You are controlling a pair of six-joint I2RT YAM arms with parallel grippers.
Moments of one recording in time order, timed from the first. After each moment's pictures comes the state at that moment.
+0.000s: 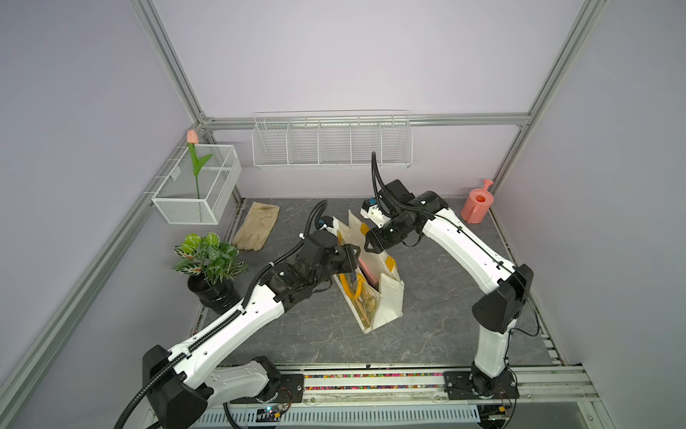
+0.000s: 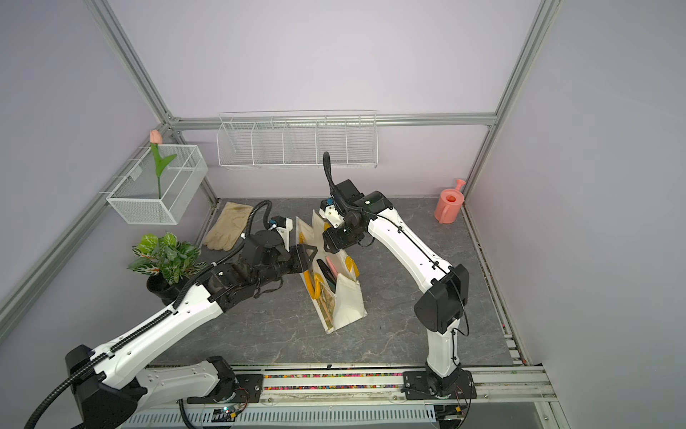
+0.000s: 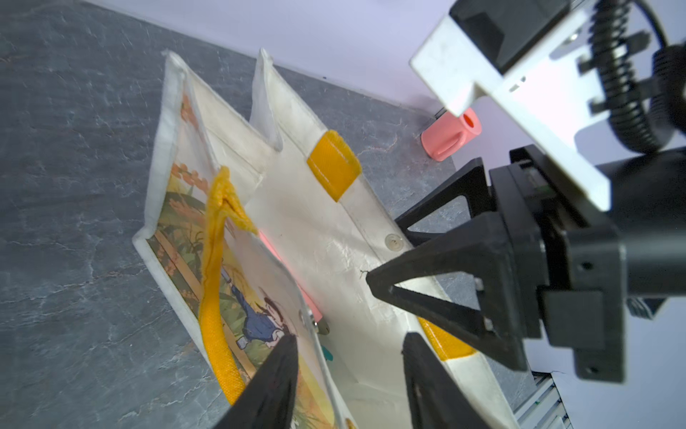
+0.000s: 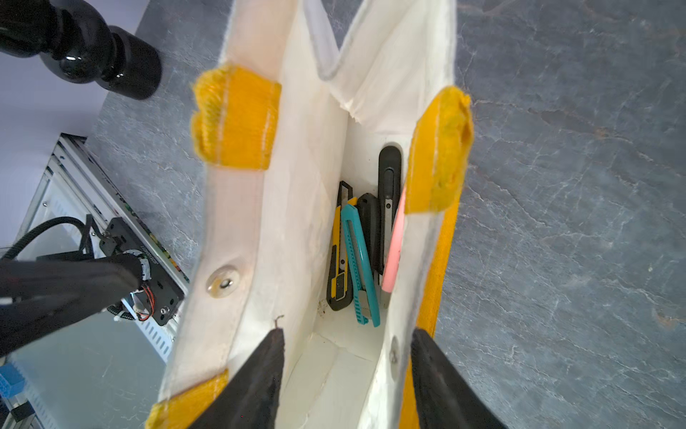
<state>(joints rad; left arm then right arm) -0.81 1.15 1.10 -0.45 -0.11 -0.69 0.67 1.89 2.04 -1.25 -0.26 0.09</state>
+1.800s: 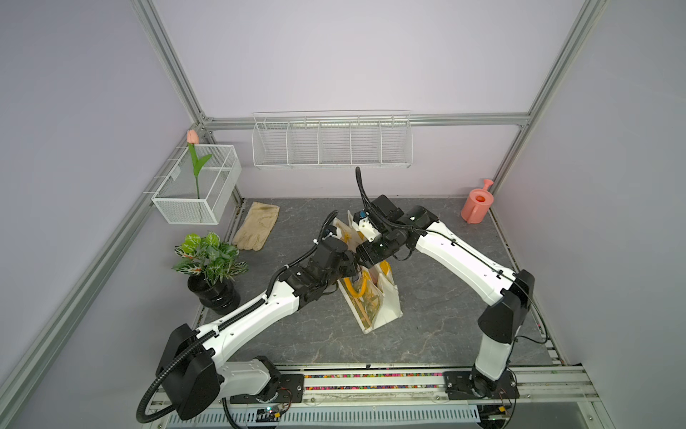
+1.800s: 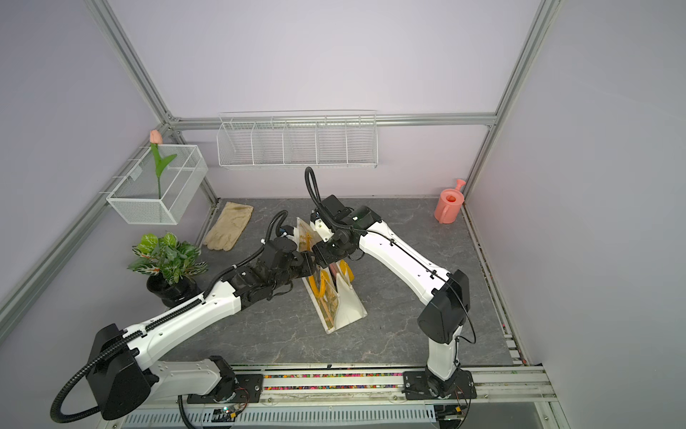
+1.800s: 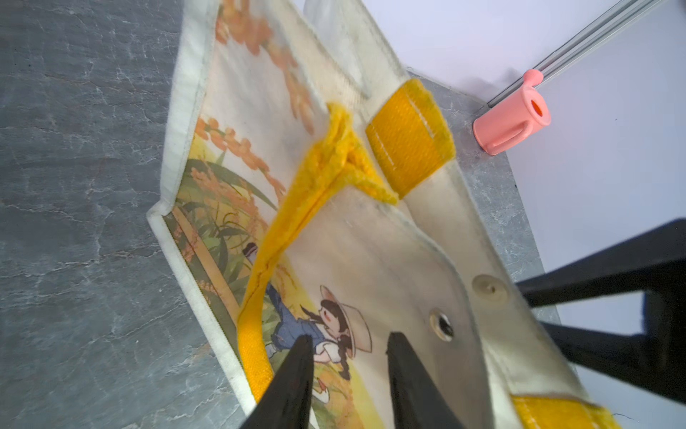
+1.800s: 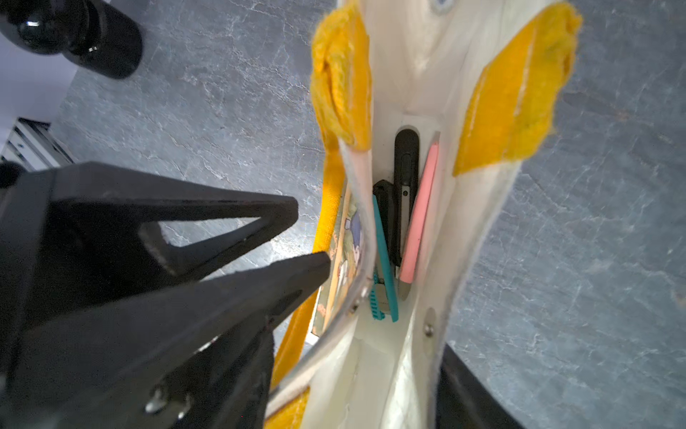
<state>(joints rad) -0.79 1.28 0.97 -0.30 -0.15 -0.73 0.80 1.85 1.92 -1.18 -0.13 0.18</state>
